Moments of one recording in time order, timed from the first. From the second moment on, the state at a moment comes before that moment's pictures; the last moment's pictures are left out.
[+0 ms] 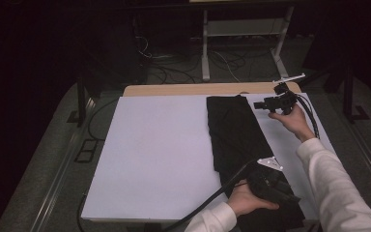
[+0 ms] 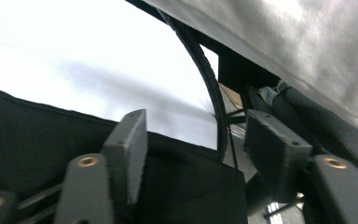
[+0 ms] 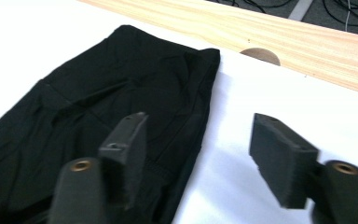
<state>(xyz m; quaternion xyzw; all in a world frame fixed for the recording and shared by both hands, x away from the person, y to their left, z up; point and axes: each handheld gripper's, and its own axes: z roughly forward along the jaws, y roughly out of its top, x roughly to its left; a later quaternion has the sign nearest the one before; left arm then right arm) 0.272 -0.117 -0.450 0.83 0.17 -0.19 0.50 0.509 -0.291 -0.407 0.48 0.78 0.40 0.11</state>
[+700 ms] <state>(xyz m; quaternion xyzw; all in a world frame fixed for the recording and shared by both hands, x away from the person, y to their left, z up) 0.272 -0.093 -0.442 0.83 0.16 -0.15 0.52 0.497 -0.299 -0.409 0.49 0.76 0.41 0.10</state>
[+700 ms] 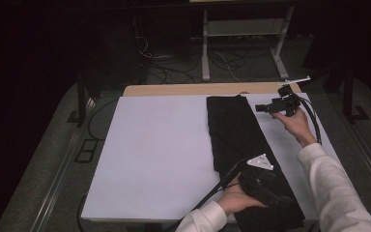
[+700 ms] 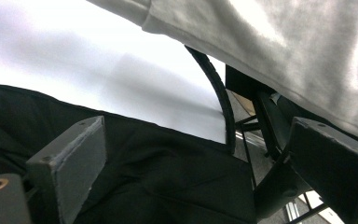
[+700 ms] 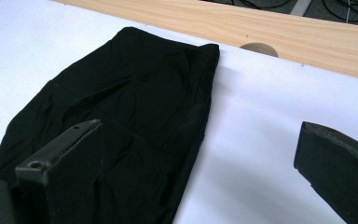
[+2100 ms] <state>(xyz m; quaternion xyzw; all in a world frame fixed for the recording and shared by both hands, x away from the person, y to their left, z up) 0.319 -0.017 -0.393 0.84 0.19 -0.05 0.51 0.482 -0.289 -0.409 0.46 0.77 0.42 0.10</state>
